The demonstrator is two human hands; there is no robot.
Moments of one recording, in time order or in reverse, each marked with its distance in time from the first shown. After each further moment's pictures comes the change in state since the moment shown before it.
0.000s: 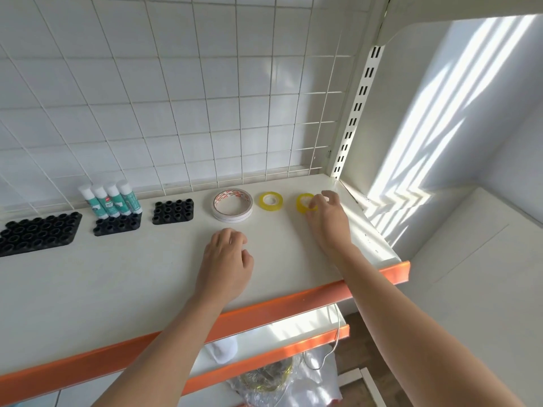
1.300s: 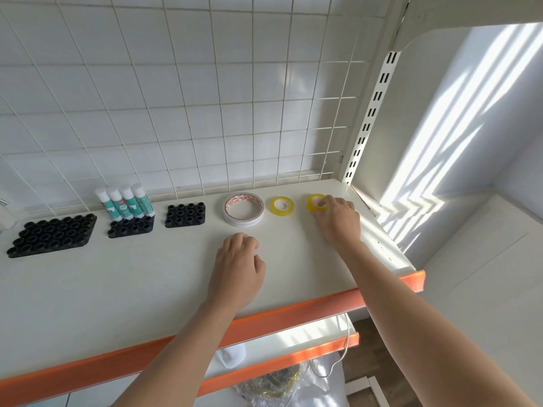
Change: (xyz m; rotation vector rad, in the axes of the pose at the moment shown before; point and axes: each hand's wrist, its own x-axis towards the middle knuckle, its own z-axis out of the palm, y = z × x) left_hand 0.000 0.003 -0.003 0.001 -0.007 0.002; right_hand 0.022 -0.005 0.006 -0.123 -0.061 0.095
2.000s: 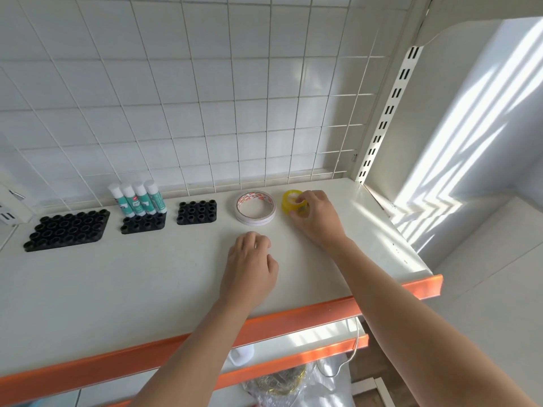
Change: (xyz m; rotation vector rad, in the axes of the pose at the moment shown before) left_hand 0.001 0.001 0.002 0.029 0.027 -0.002; right_hand -0.007 -0.046 0.021 0.338 -0.040 -0.251
